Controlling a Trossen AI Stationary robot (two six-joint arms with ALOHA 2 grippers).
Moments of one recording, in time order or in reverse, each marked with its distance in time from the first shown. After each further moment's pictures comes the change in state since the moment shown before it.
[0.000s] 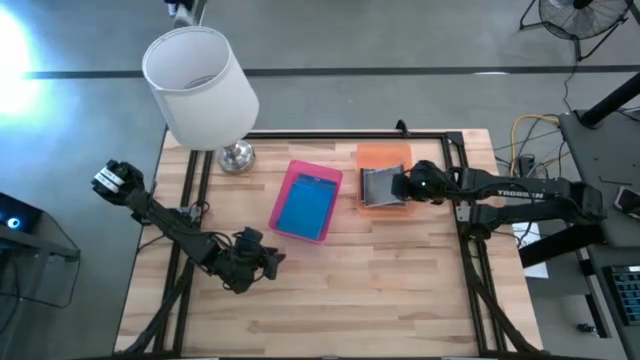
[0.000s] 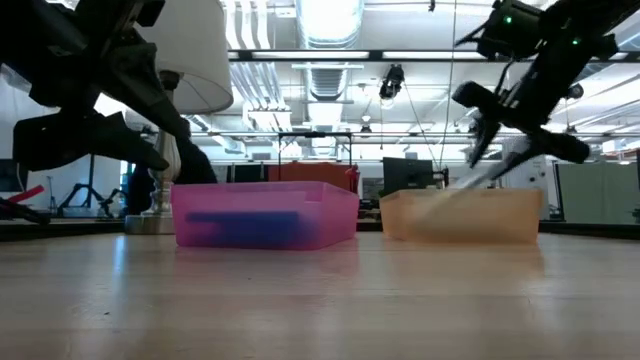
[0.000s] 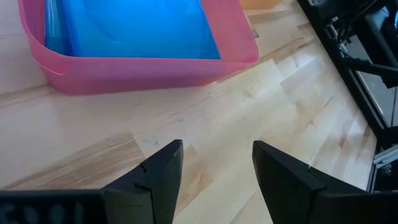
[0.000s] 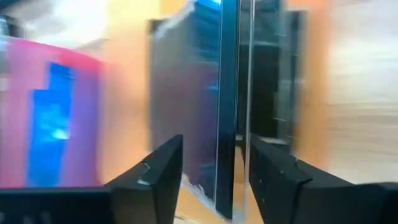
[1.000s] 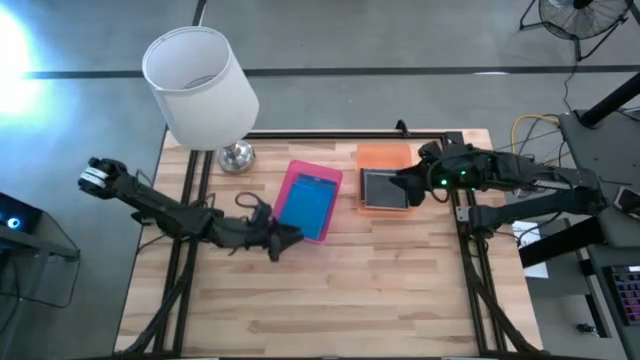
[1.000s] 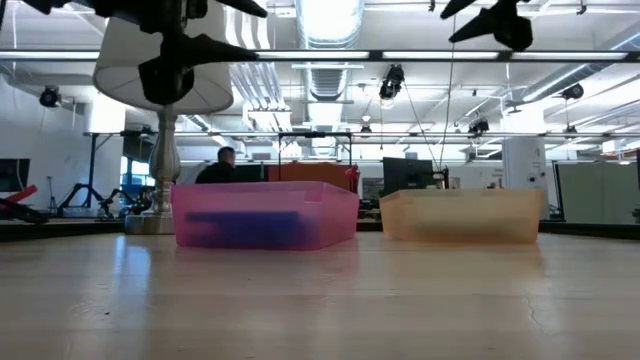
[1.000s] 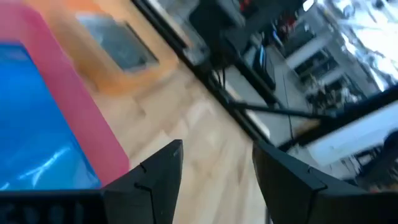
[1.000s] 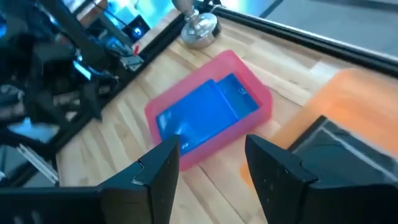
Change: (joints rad) left arm 0.253 -0.171 0.002 0.447 0.233 0.592; right arm 0.229 -0.053 0.487 -0.141 0.024 -0.614
